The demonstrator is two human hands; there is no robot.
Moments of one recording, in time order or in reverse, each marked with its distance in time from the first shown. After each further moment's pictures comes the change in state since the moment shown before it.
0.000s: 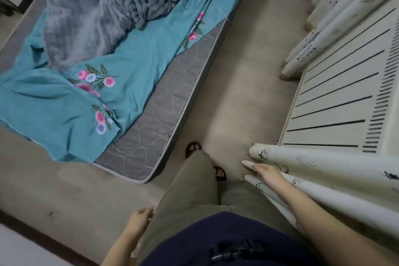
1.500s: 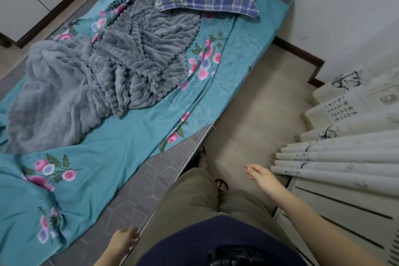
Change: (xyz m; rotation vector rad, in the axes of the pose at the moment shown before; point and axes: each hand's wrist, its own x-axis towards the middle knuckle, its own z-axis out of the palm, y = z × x) left_hand 0.111 0.458 0.021 -0.234 0.086 -0.184; right_hand 0.261 -0.415 -0.294 -0.170 -0.093 -0.124
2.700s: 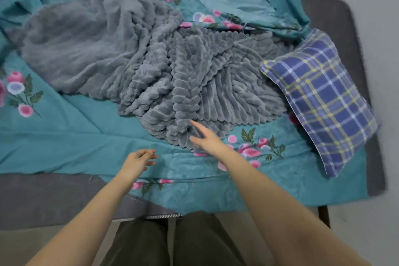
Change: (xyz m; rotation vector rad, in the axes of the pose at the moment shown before) left_hand 0.074 0.413 0.016 -0.863 0.086 0.164; right_hand 0.322 -0.467 0.074 -0.808 -0.684 -0.493
